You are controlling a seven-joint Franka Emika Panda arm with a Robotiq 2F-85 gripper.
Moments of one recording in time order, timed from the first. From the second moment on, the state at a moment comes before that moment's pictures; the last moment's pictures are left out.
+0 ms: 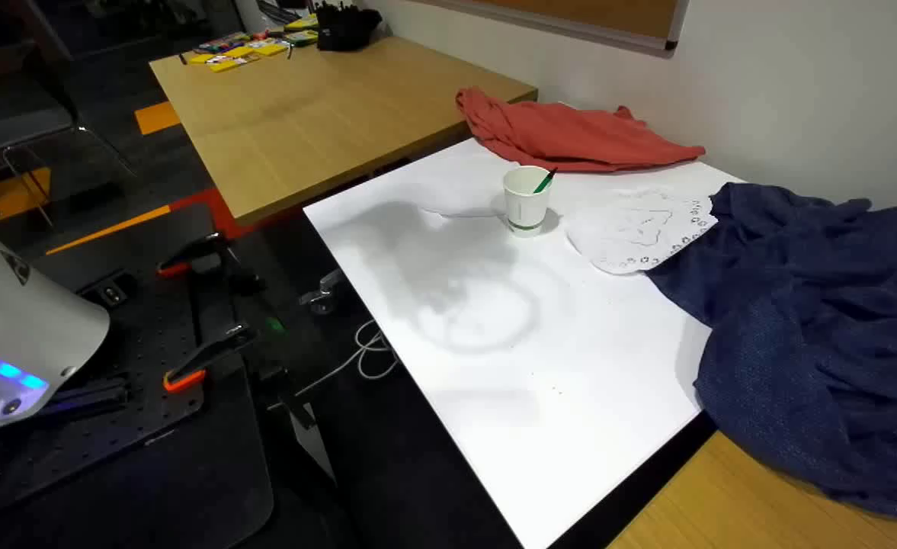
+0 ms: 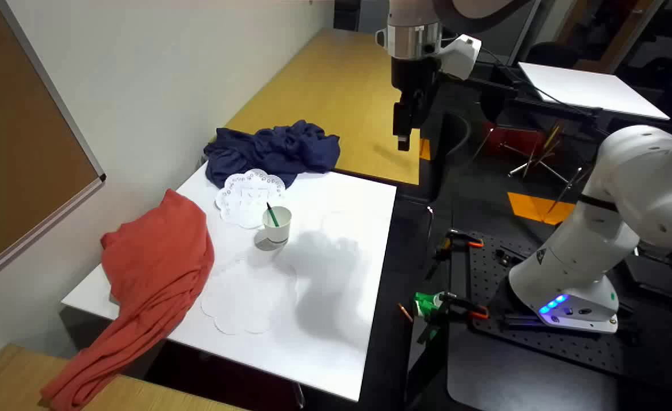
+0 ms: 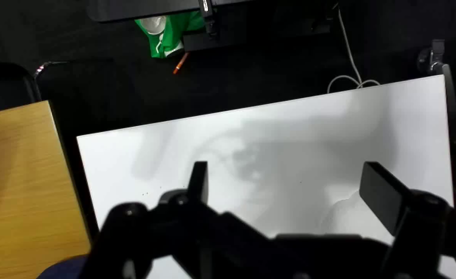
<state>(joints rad) -0.07 -0.32 -0.04 -2.35 -0.06 1.85 0.04</state>
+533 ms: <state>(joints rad) -0.07 -0.32 -0.04 -2.35 -0.06 1.85 0.04</state>
